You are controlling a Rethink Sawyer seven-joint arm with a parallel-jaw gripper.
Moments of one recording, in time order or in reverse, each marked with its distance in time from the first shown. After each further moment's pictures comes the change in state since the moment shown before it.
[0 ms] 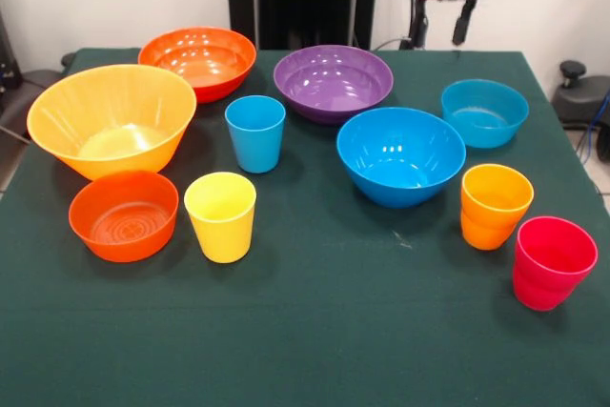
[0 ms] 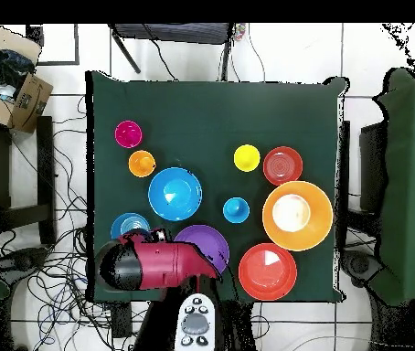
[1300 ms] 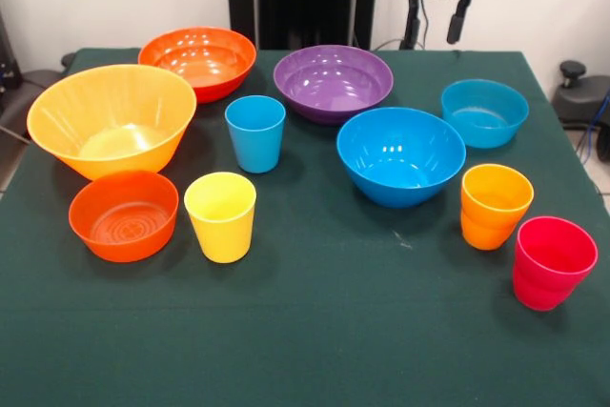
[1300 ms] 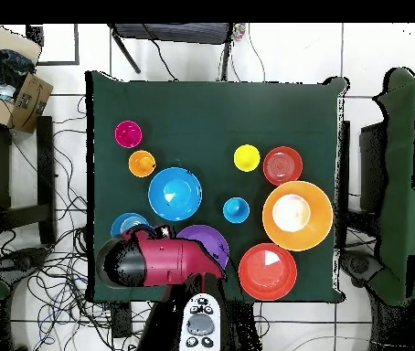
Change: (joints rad) arm -0.011 0.004 -0.010 -0.018 0.000 -0.004 0.000
